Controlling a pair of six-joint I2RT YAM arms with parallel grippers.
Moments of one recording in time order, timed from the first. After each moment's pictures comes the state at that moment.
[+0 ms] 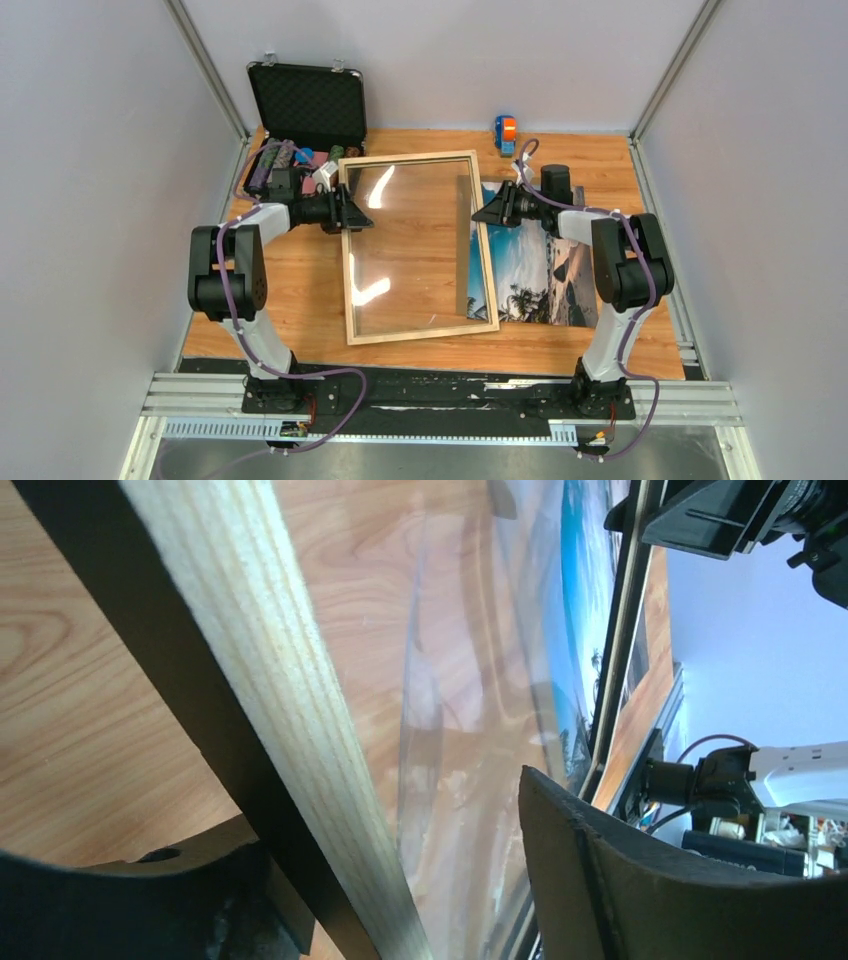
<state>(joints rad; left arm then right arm) 0.03 1.79 1.06 -0.17 0.97 -0.21 0.14 1.91 1.06 0.27 -0.91 0.53</state>
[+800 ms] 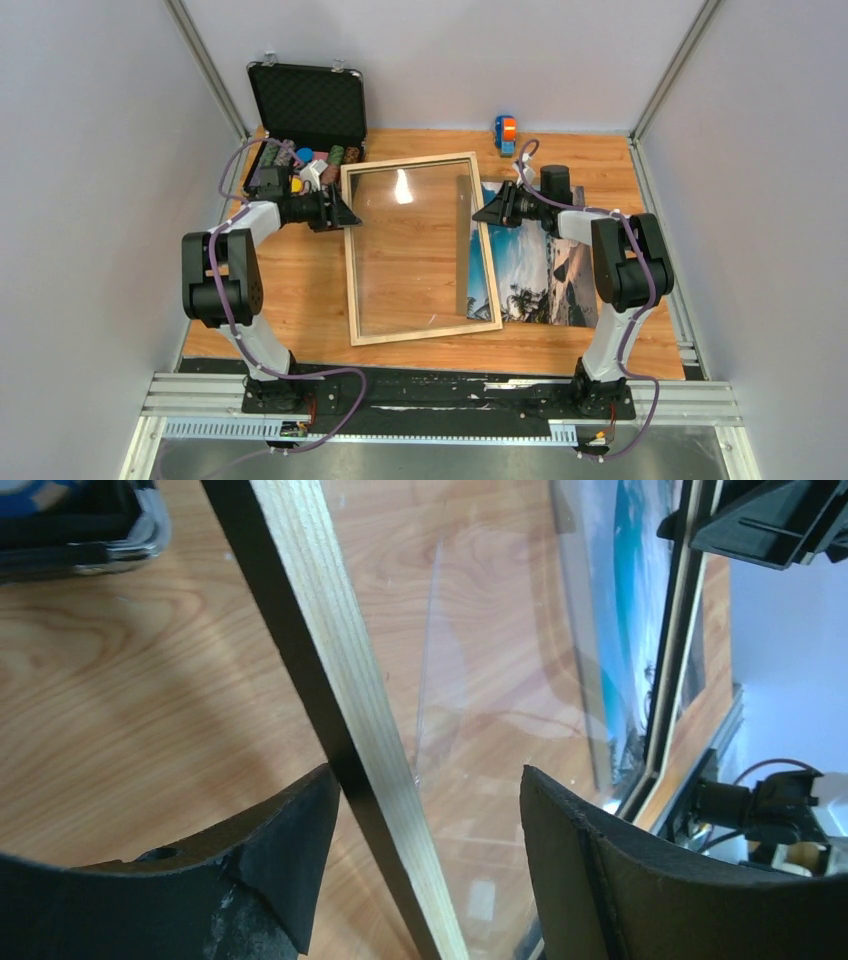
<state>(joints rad) 0.08 1.75 1.07 -0.26 0.89 -0.12 0.14 1.91 1.06 0.26 -0.87 0.52</state>
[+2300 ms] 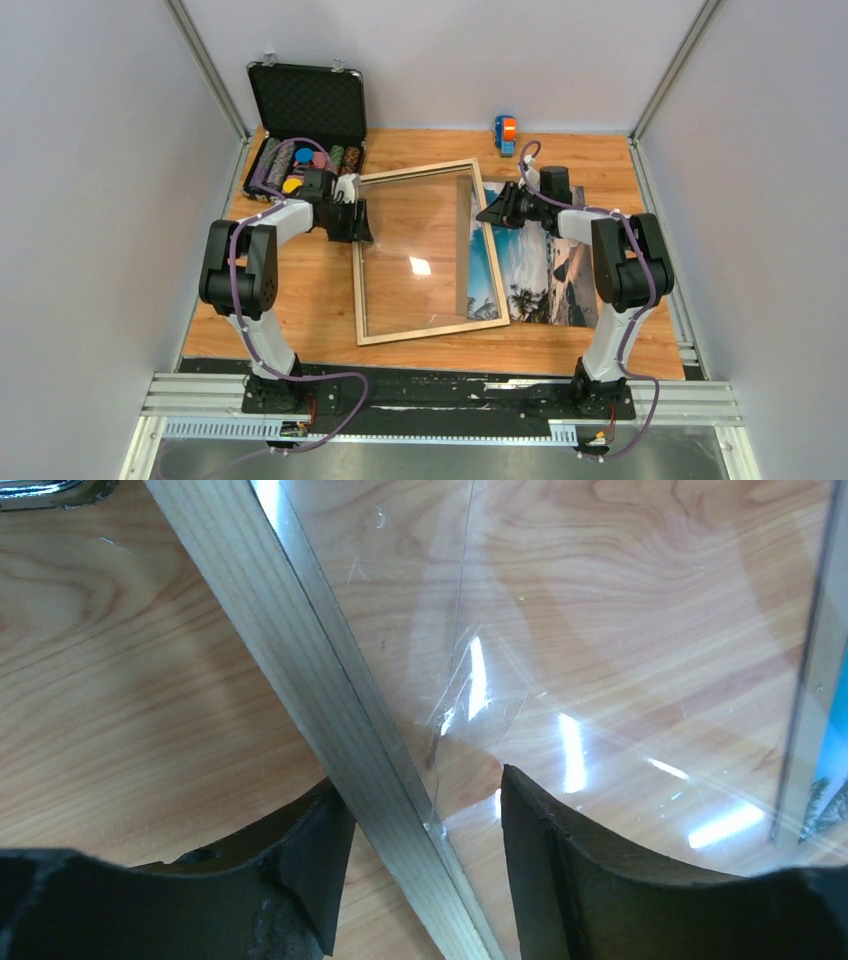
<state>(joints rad) -0.14 1.81 1.11 -0.34 0.43 -0.08 0.15 1.91 1.06 0.20 -0.76 0.54</state>
